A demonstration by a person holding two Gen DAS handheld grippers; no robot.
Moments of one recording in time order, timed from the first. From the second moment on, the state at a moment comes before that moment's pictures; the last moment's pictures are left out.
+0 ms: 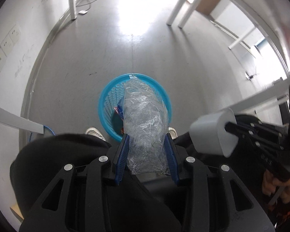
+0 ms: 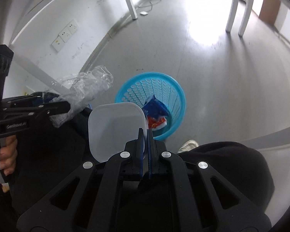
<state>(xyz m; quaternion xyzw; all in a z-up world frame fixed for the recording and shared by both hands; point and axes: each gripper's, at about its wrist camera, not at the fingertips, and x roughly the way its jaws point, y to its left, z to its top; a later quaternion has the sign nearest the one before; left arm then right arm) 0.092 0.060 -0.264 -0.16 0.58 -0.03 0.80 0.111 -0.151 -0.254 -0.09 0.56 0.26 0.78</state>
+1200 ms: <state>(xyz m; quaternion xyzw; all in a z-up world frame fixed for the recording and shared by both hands) 0.228 0.076 -0.401 -0.29 0.69 0.00 0.66 0.258 -0.106 -0.440 -0.08 0.71 0.15 0.69</state>
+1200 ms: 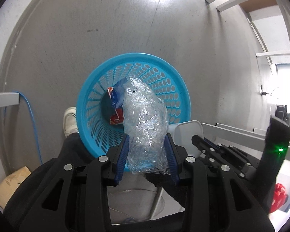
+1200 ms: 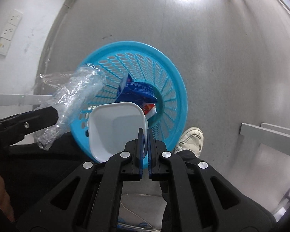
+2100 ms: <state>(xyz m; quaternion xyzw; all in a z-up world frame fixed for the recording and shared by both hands) 0.222 0.082 -0.391 -0.26 0.68 0.05 0.69 0.248 -0.120 -0.426 -0.05 0.70 0.15 0.70</state>
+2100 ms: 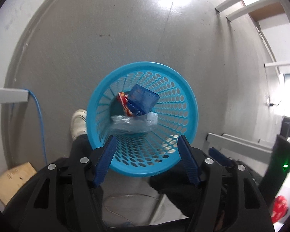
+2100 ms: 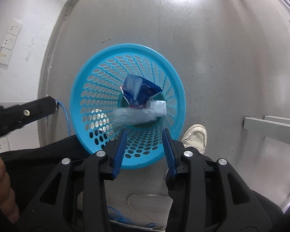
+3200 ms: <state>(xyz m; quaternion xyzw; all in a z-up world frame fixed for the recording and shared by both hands) 0.095 0.061 -0.250 -0.19 0.53 0.08 0.82 0.099 -0.169 -0.231 -0.04 0.54 0.25 0.80</state>
